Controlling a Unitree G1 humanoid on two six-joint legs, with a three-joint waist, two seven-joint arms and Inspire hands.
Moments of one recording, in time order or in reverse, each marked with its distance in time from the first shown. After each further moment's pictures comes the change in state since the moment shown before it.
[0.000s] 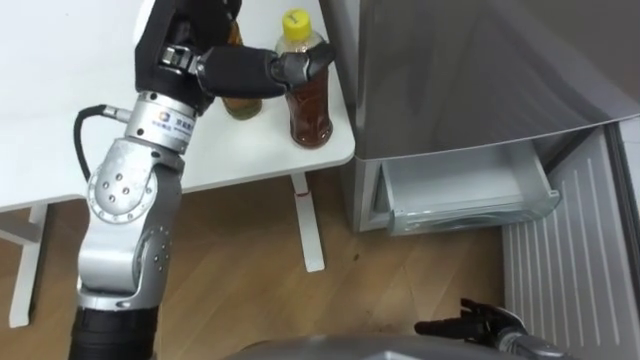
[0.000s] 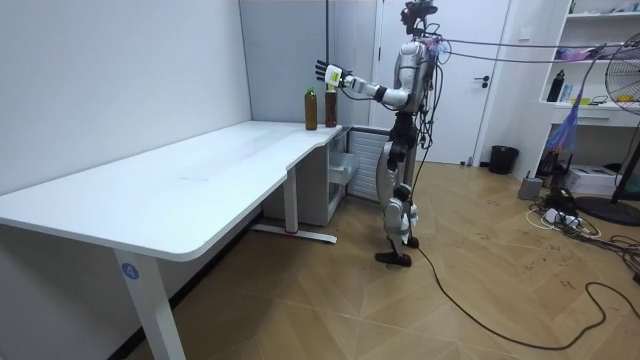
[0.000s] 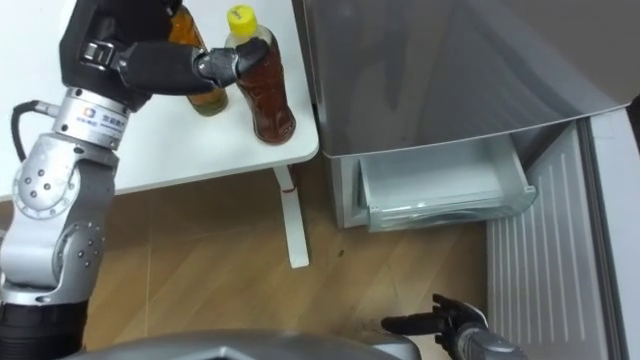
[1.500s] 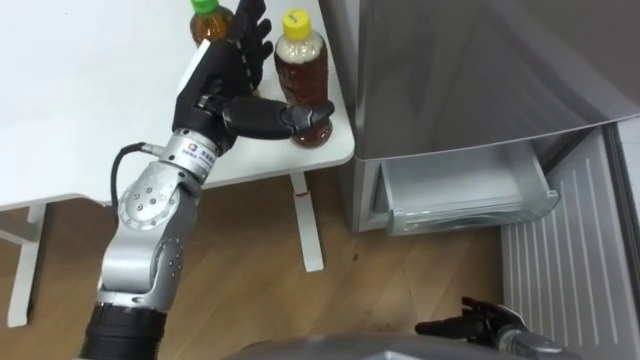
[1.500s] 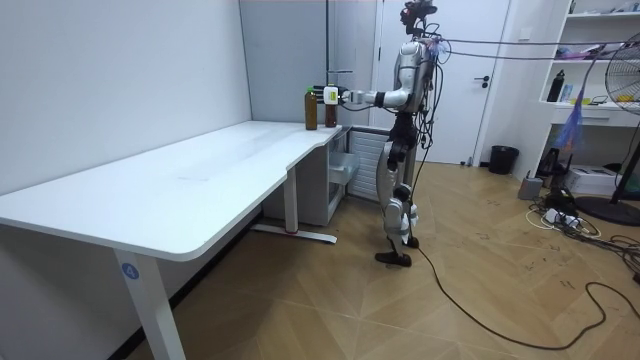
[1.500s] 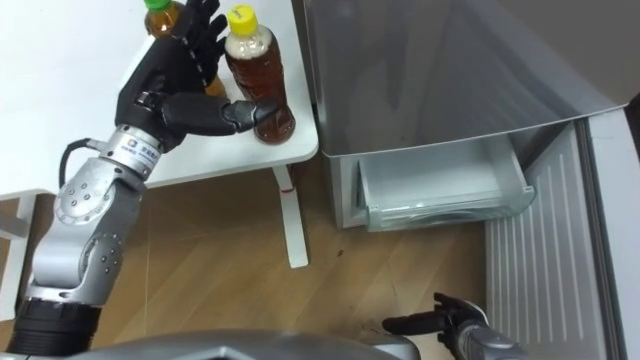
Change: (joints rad) left arm 0.012 0.013 -0.050 0.232 -0.031 0.011 -0.037; right arm -0.003 -0.001 0.012 -0.014 -0.032 -0.003 -0.024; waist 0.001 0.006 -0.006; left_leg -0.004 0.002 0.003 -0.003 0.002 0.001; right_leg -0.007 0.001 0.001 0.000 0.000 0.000
